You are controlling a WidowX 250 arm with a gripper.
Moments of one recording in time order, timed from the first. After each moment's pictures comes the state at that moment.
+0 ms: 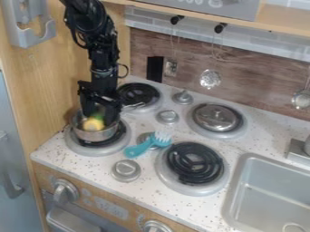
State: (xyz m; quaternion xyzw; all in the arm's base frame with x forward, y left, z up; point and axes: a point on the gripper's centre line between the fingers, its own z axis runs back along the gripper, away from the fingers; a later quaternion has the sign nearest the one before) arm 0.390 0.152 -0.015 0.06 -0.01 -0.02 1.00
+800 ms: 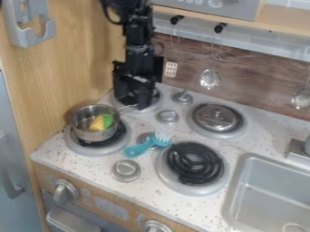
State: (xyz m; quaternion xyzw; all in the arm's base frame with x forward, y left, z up) arm 0.410 0.074 0.031 0.03 0.00 -0.13 0.99
